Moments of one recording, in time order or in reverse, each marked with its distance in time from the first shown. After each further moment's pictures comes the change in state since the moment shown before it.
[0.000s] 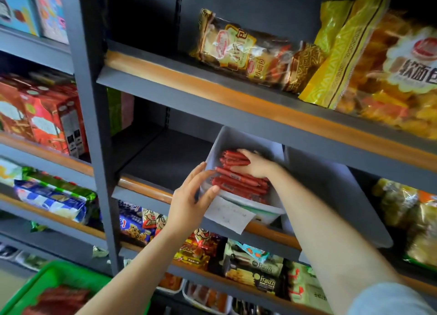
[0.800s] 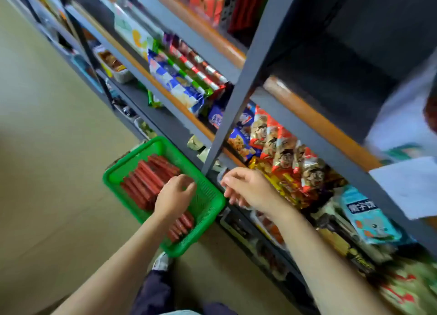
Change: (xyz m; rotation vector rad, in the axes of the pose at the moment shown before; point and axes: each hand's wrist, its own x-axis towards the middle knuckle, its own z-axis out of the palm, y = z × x) left_hand -0.215 -0.193 -0.140 0.455 0.188 -0.939; right_hand -0.078 -0.162 0.284 0.642 -0.531 -0.195
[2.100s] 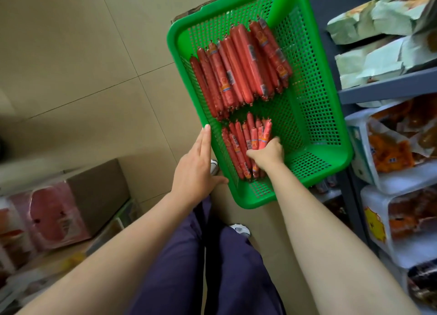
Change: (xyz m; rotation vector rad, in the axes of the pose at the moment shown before) left_hand -0.005 -0.309 0.093 0.196 -0.072 -0.201; right_hand 0.238 0.286 0.293 -0.584 -0.005 0.587
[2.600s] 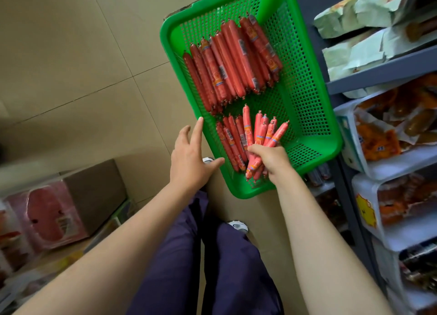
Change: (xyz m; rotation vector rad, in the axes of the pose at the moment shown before) left_hand -0.006 0.006 0.000 -0.156 0.106 -0.182; right_hand -0.044 0.023 -0.024 0.680 -0.212 0.068
